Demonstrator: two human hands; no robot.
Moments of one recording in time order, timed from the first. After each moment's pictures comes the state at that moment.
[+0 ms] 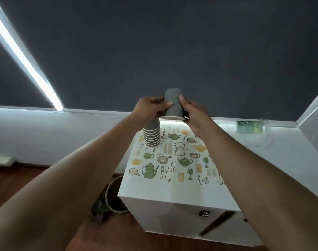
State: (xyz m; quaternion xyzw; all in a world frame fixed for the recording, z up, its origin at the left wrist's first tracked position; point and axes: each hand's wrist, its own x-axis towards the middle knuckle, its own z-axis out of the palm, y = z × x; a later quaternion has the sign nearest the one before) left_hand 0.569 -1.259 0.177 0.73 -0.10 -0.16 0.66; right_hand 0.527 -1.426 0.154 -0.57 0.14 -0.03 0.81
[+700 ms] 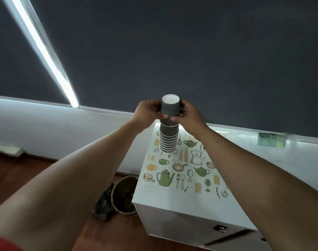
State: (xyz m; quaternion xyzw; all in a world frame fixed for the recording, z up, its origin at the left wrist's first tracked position) left_hand 0.627 -1.188 0.147 0.77 -0.14 -0.06 0.62; right_hand 0.581 -1.361 0.143 -0.80 0.03 -0.04 0.60
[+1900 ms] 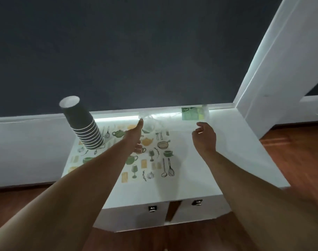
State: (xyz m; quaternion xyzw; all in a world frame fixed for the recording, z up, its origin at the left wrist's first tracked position) left_hand 0.536 -1.412 0.048 0.77 0.14 -0.32 0.53; right_hand 0.410 -1.621 0.040 -0.80 0.37 -0.19 0.43
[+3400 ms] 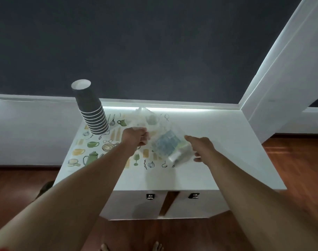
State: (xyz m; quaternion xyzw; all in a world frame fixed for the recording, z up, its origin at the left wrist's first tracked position) left_hand 0.496 -1.395 0.034 0.67 0.12 -0.27 0.68; right_hand 0.386 -1.605 0.049 -0.70 0.47 0.07 0.53
